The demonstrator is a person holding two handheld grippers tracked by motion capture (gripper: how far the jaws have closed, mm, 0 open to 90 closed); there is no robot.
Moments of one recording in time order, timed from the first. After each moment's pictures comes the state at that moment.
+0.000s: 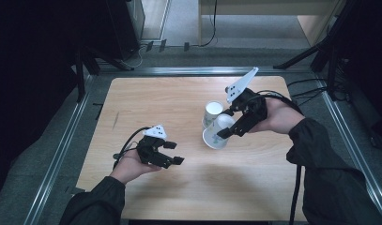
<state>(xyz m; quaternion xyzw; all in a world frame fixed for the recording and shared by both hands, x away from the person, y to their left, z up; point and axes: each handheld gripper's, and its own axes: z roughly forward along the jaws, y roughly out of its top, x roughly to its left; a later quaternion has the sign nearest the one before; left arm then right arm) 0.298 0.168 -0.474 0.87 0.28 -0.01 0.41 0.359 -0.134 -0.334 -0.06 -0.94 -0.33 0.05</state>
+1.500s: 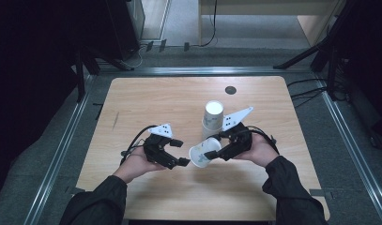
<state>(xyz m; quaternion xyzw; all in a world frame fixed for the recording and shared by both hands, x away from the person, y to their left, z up) 0.308 0.153 -0.475 0.87 0.24 -0.04 0.43 0.340 -0.127 -0.449 -0.11 -0.88 -0.45 0.08</state>
